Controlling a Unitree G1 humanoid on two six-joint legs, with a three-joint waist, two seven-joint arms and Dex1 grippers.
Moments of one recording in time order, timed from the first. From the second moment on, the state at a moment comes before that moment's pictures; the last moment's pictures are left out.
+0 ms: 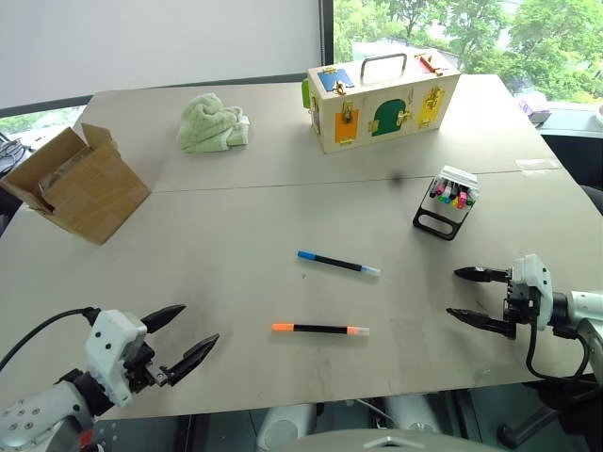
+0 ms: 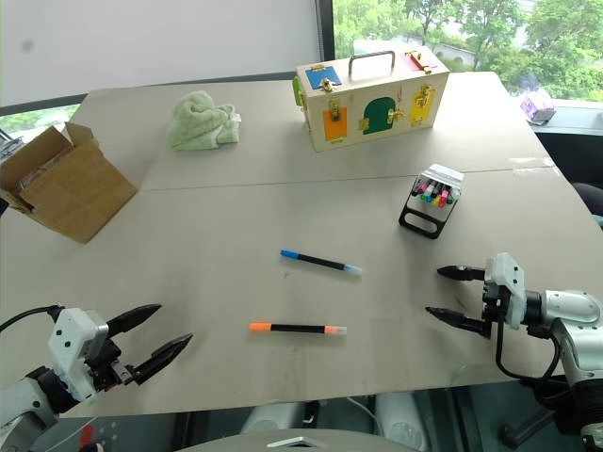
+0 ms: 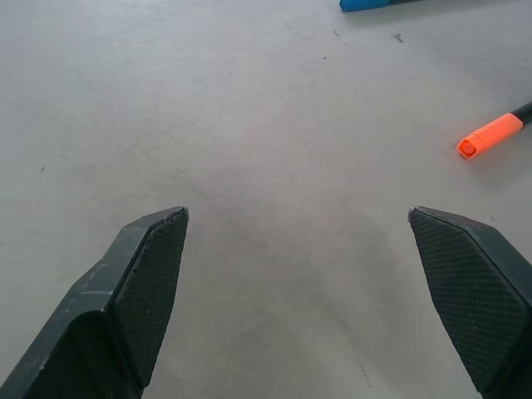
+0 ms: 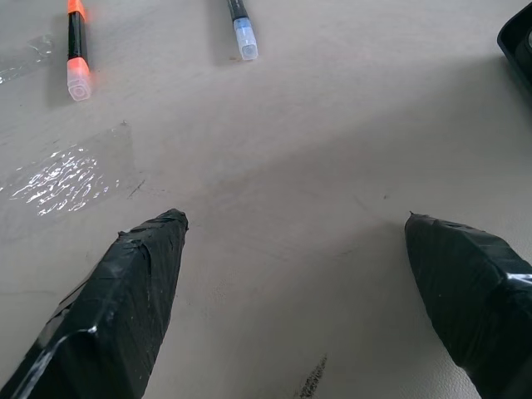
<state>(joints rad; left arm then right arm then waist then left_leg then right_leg) 0.63 0.63 0.50 -0.40 -0.50 0.17 -0.91 -0.04 -0.75 -0.10 0.22 0.44 -0.03 1.34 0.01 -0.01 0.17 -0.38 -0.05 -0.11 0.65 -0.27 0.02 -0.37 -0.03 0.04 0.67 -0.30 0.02</state>
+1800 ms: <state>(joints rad) -0.18 0.79 -0.20 -0.05 -0.29 0.09 -1.37 0.06 -0.82 -0.14 -0.26 0.55 0.19 1.34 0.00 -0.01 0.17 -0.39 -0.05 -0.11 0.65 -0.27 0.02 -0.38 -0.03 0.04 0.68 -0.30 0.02</state>
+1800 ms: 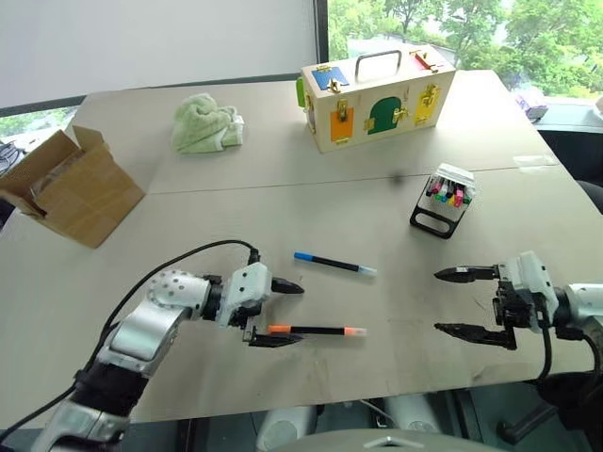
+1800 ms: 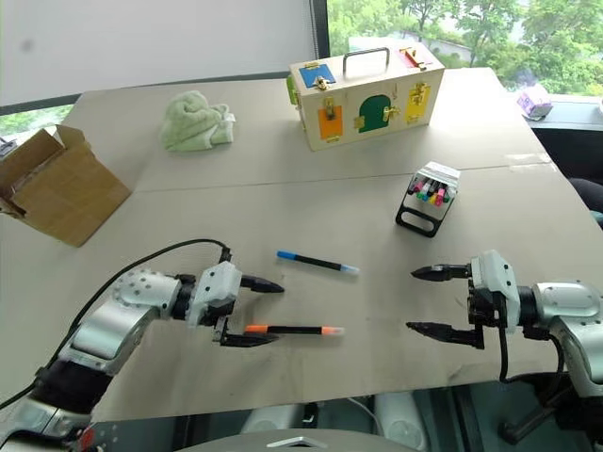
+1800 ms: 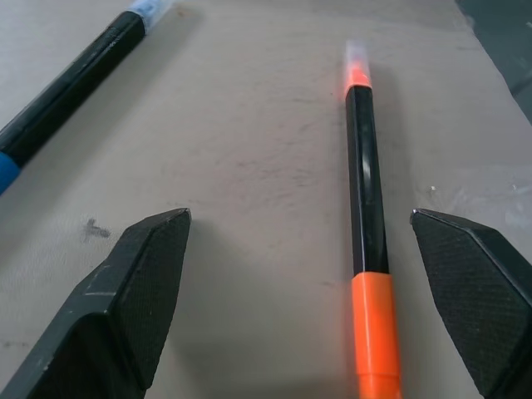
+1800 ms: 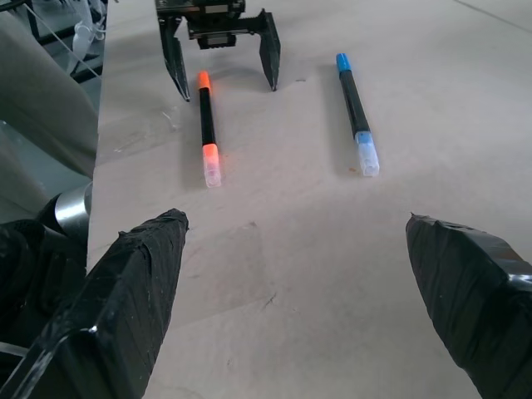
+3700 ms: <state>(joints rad) -0.26 0.53 0.02 -0.25 -0.80 0.65 -1.03 -0.37 -0.26 -0.08 -0.26 1.15 0.80 0.54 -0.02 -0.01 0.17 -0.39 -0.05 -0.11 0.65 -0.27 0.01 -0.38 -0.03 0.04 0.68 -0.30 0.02</state>
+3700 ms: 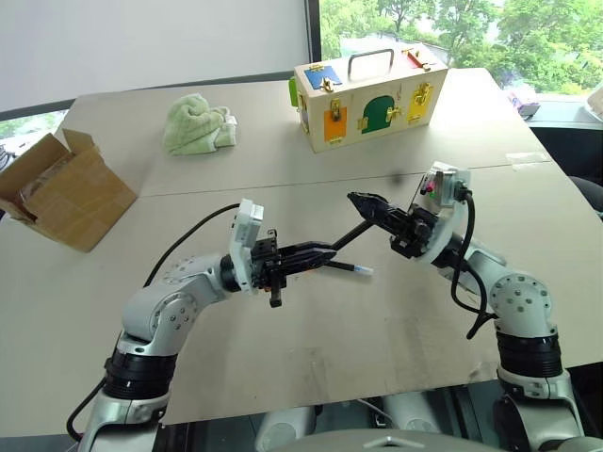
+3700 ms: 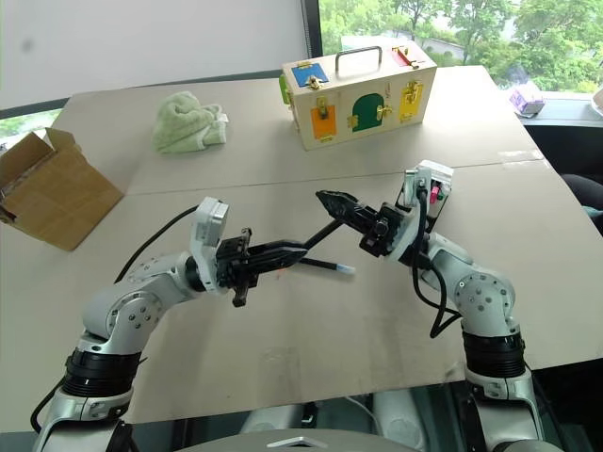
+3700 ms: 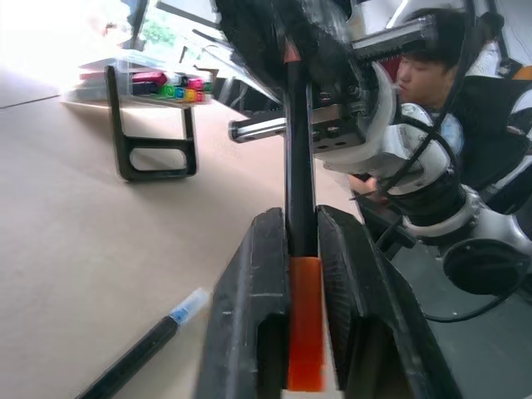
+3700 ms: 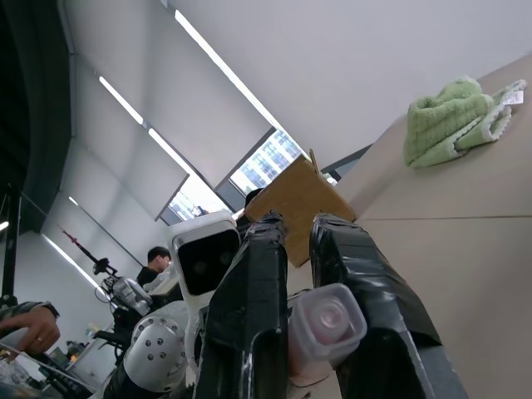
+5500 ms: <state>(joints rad) -0.19 0.74 0.08 -0.60 -0.65 0.67 -0.72 -0.33 -0.71 -0.03 -0.17 0.02 -0.33 0.78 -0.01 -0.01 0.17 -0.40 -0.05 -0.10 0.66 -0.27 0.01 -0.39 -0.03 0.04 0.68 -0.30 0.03</state>
